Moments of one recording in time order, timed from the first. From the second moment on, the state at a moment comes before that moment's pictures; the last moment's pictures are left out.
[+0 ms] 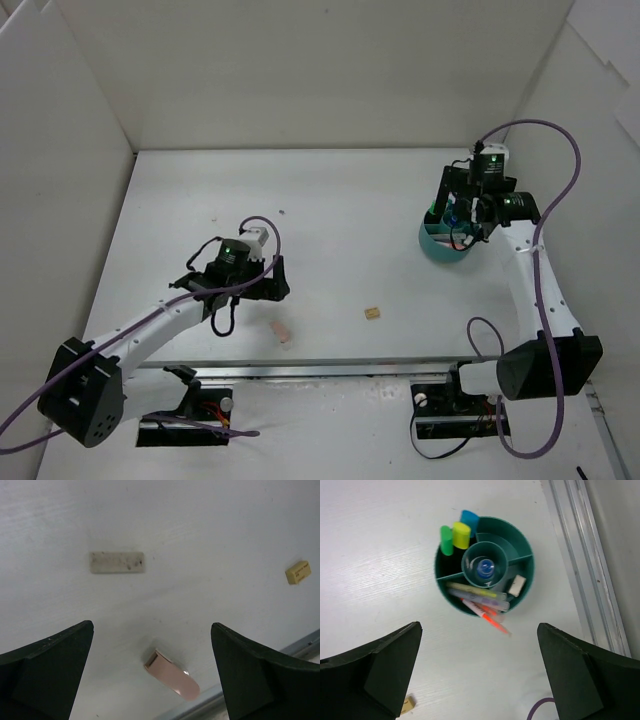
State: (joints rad) left arm -0.51 1.17 0.69 -0.27 0.12 -0.37; right arm 0.03 1.36 1.38 -0.79 0.23 0.22
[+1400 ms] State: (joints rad) left arm -0.69 1.22 0.81 -0.25 0.13 -0.50; right arm 0.21 1.18 1.03 -0.54 -0.34 0.12
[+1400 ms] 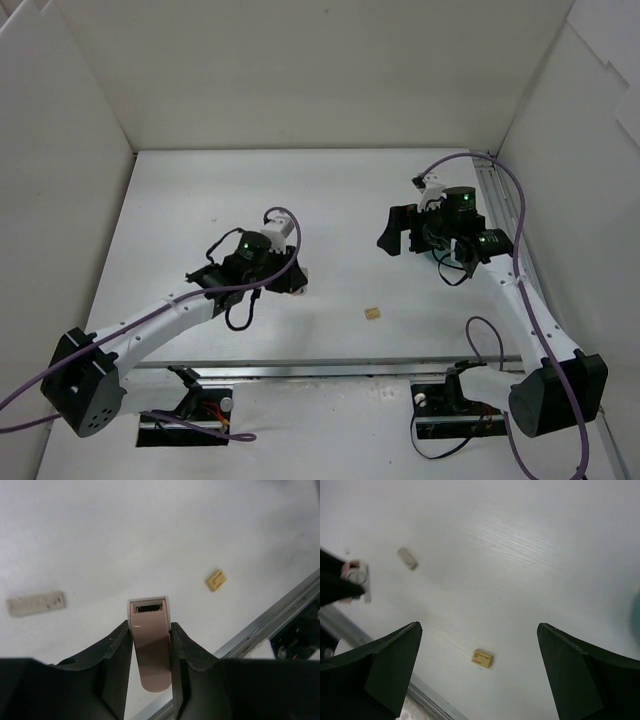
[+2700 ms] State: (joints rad) left arm -0.59 1.16 0.75 0.35 0.34 -0.75; right arm 0.69 1.31 0.81 0.34 -0.45 0.41
